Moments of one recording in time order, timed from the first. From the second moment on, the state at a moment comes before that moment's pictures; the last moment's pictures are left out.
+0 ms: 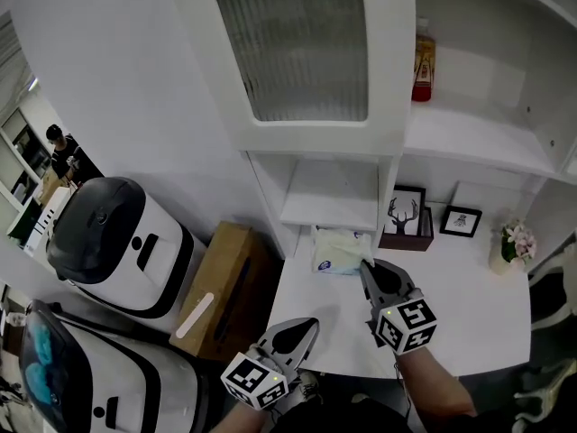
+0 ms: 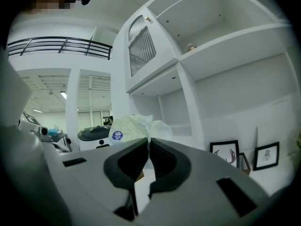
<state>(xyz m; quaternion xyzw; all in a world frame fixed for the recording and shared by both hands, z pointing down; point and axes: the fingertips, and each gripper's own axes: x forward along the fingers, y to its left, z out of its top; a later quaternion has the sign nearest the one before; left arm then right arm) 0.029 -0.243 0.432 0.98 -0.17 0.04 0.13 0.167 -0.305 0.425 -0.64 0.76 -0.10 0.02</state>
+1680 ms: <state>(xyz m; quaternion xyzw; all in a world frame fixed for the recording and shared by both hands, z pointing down) 0.032 -0.367 0.449 0.99 -0.04 0.03 0.16 0.209 -0.442 0.444 -0.75 0.65 -0.13 -0.05</state>
